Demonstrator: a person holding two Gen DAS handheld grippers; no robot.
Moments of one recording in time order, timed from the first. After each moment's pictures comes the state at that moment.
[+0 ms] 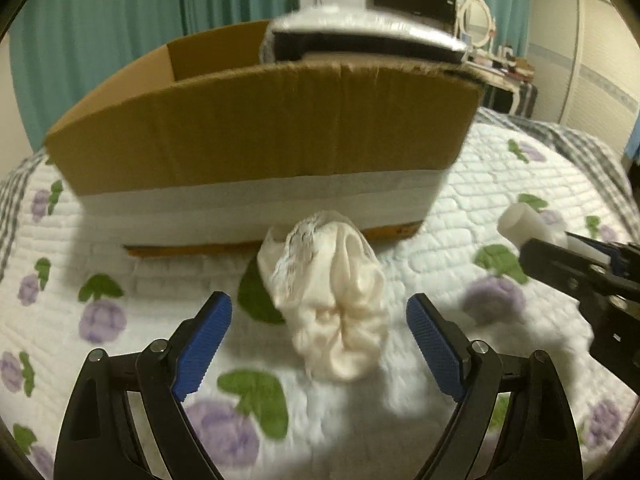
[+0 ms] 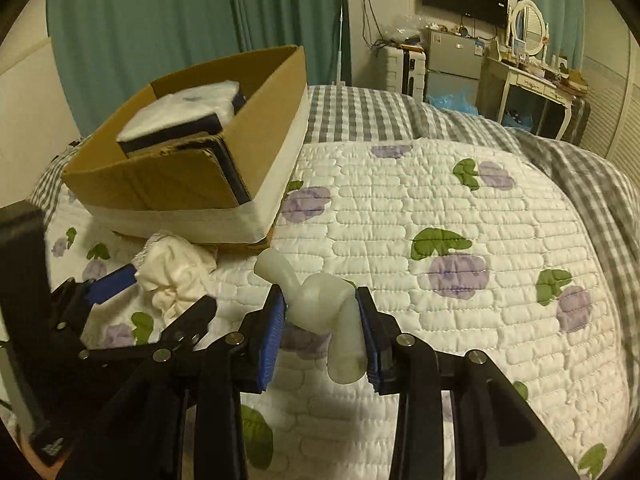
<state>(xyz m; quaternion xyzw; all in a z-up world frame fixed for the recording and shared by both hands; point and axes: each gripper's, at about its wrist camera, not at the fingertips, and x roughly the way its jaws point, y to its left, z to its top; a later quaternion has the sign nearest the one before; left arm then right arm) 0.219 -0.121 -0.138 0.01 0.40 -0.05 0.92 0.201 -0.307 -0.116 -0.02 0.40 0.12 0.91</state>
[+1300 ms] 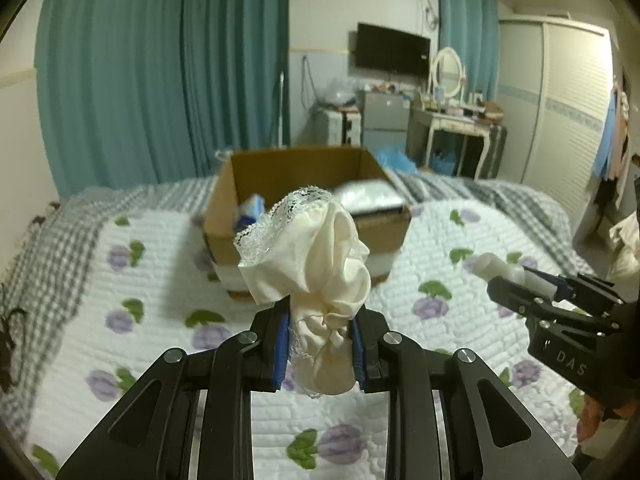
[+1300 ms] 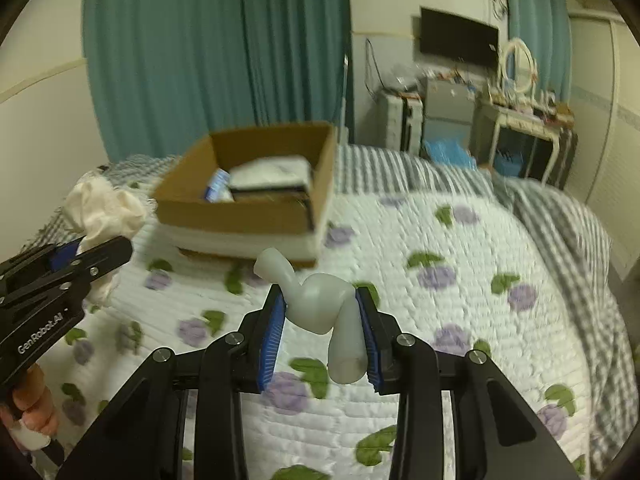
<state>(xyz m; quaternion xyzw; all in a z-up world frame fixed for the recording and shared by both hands) 0.123 -0.068 -0.027 0.02 0.30 -0.09 0.95 0.091 -0.287 -0.038 -0.03 0.32 0.13 0.94</state>
